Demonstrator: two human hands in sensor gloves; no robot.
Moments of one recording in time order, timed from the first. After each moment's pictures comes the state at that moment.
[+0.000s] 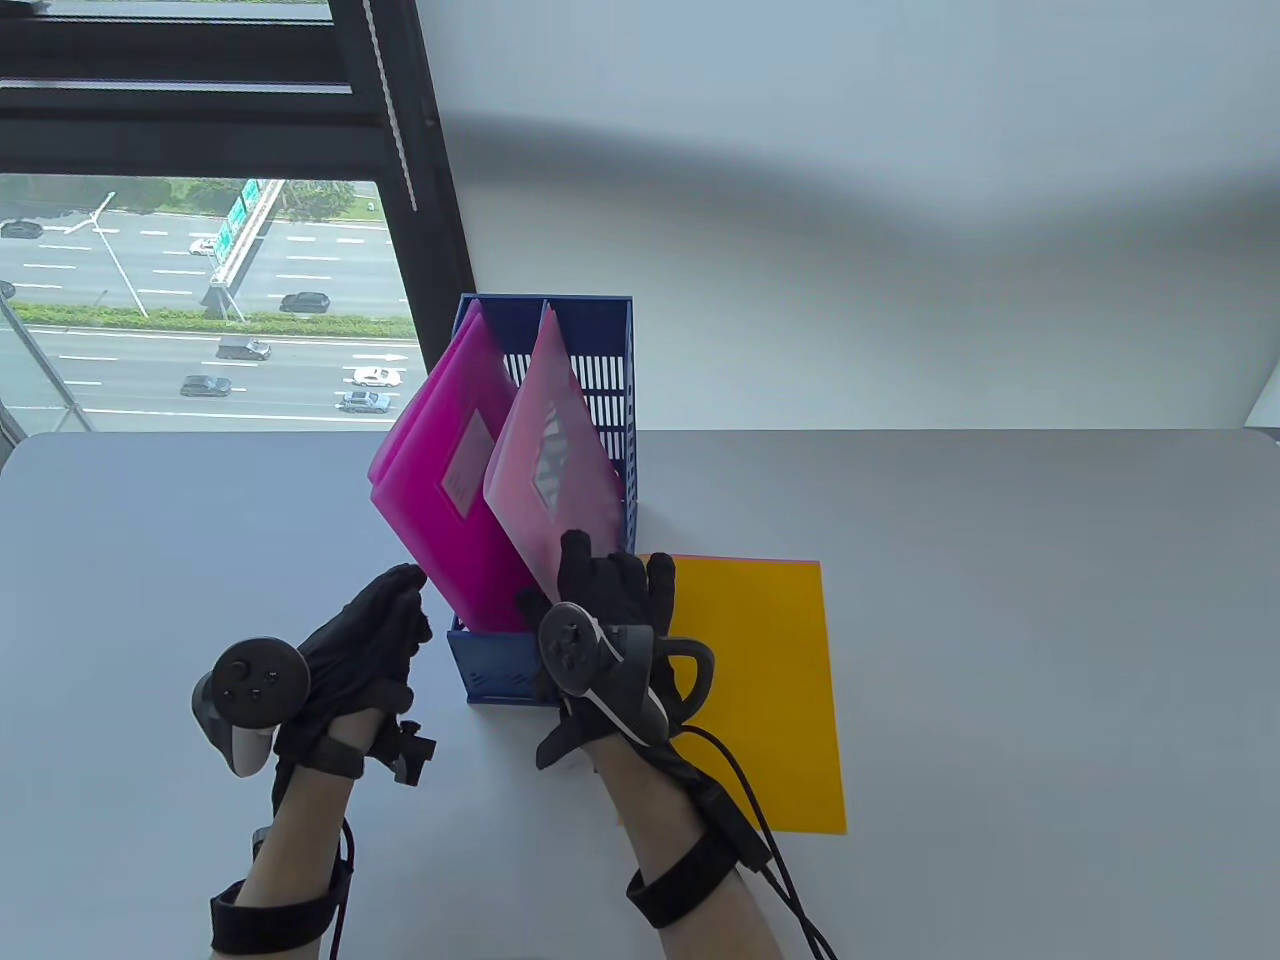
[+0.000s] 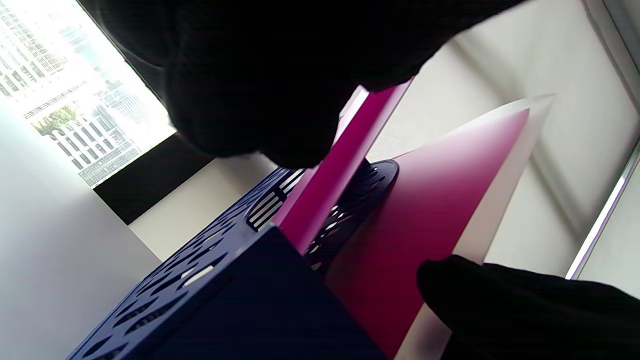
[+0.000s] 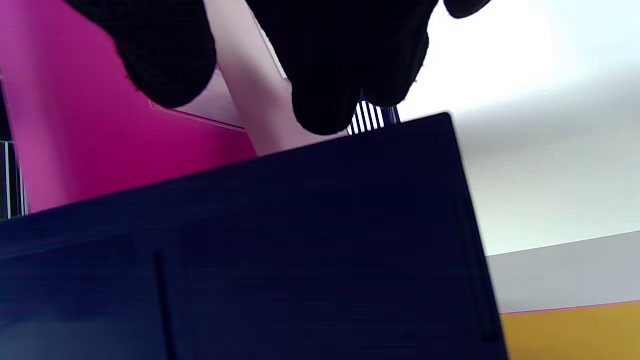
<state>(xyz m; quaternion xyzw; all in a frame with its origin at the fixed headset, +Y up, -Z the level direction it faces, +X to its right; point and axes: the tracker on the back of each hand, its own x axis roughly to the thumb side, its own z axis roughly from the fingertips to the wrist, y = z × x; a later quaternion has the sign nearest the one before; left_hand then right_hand) -0.310 -0.684 -0.365 0.20 -0.10 0.44 0.87 -0.049 -0.657 -0.375 0.03 -0.20 0.97 0.14</state>
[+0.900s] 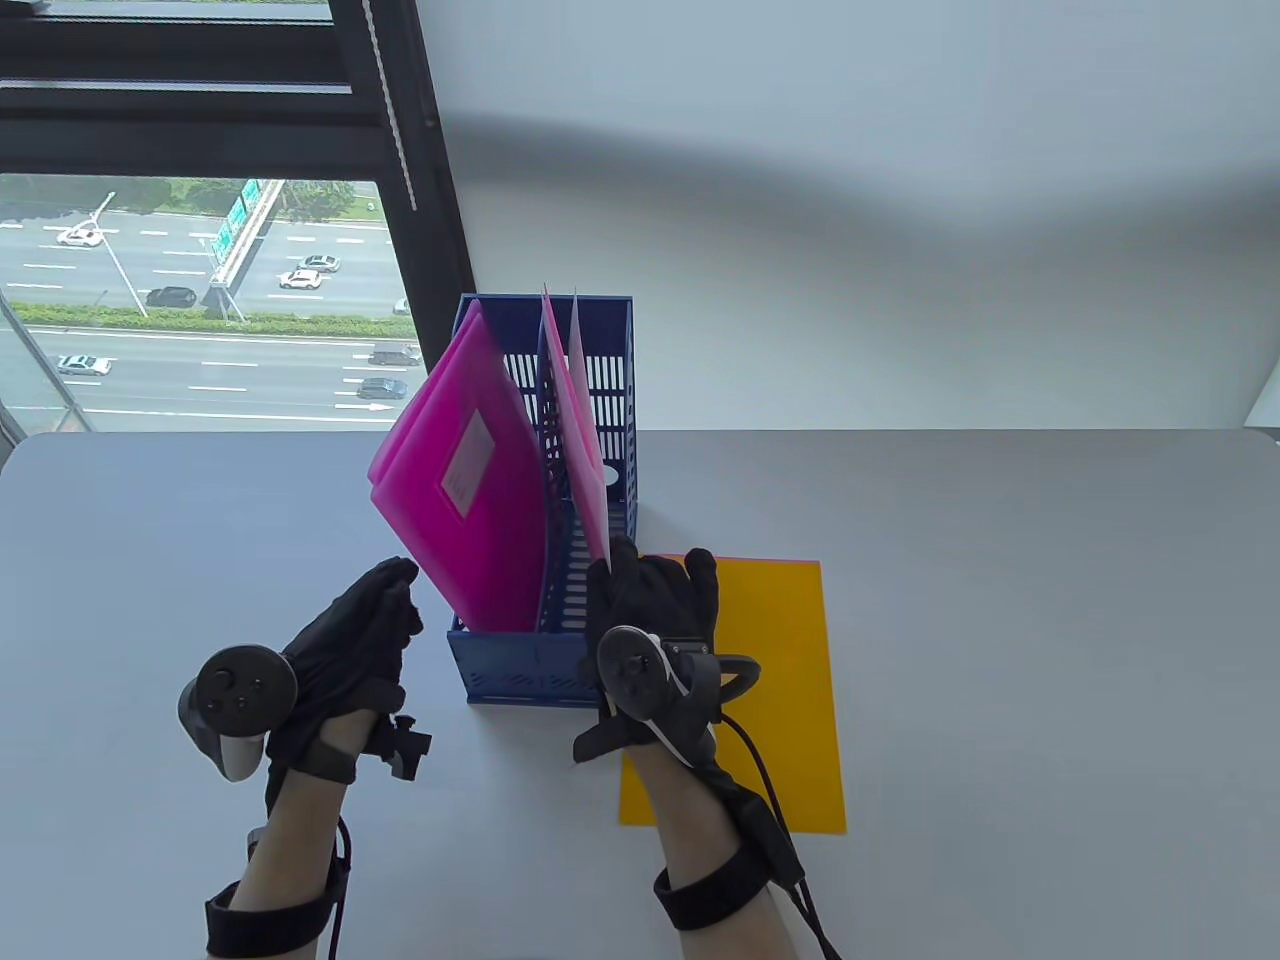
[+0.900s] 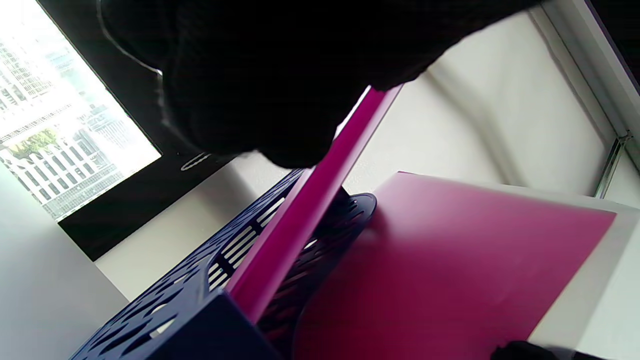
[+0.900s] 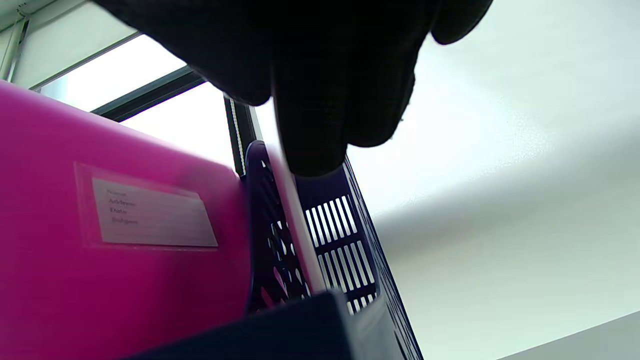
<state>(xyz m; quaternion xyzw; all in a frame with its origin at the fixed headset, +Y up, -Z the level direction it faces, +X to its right) -0.317 -0.675 -0.358 0.26 -0.10 0.44 0.85 -0.003 -0.645 -0.357 0.01 -0.35 0.91 0.21</state>
